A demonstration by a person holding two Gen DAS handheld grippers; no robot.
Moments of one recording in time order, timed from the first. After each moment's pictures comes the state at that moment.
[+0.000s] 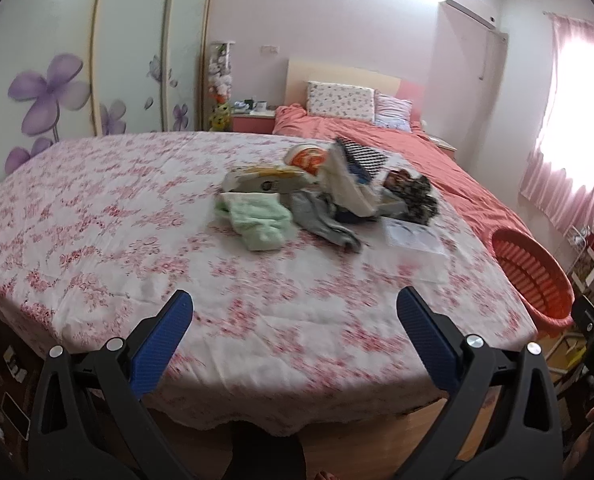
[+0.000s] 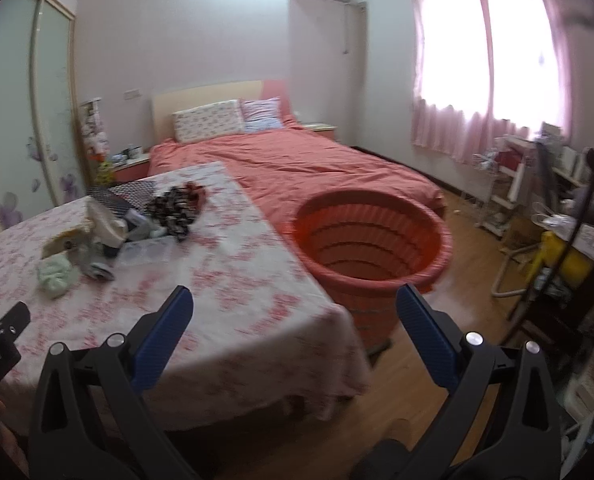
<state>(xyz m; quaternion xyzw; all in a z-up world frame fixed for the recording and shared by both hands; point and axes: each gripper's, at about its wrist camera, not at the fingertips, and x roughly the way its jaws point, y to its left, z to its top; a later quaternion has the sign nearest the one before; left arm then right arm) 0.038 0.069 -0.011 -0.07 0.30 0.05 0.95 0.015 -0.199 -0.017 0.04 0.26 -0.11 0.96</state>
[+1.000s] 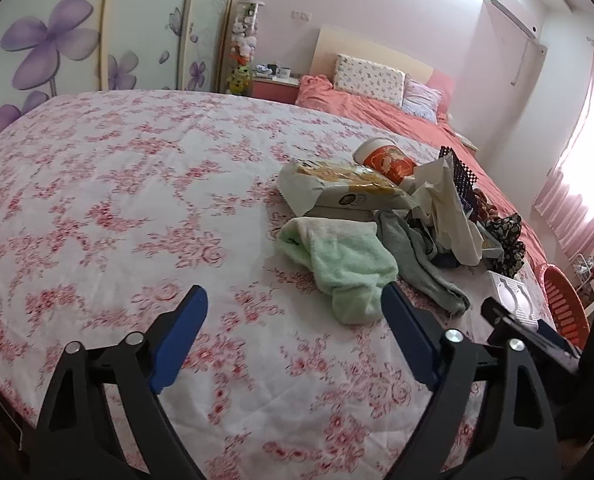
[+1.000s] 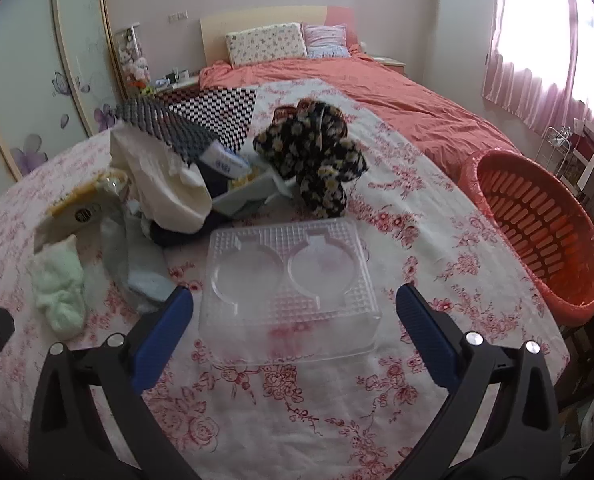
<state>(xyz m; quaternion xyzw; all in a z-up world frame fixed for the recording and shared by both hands) 0.137 0.158 -0.036 -0.13 0.35 0.06 0.92 0.190 -0.073 -0.086 0.03 0.40 -0.02 0.92</state>
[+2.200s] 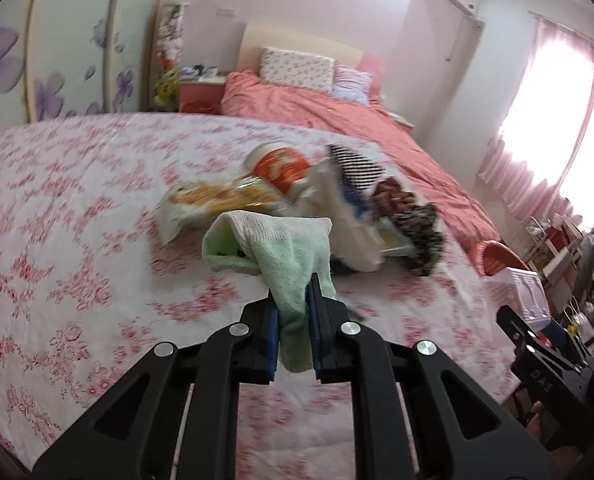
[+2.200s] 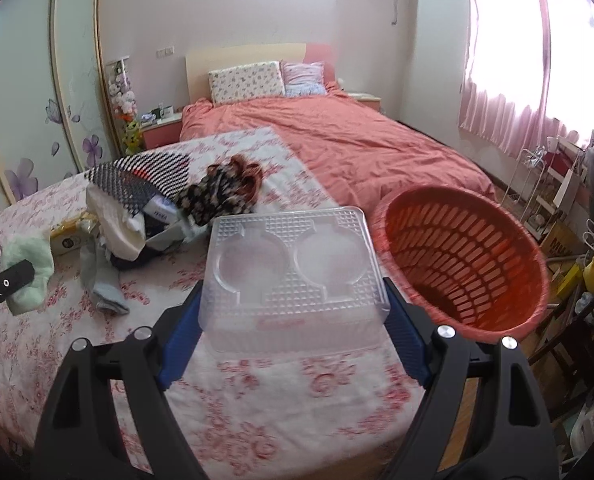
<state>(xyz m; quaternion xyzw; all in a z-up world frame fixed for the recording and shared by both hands) 0.156 0.092 0.002 -0.10 0.35 -0.07 0.93 0.140 -0.160 -0.038 0.02 0.33 -0.05 0.94</state>
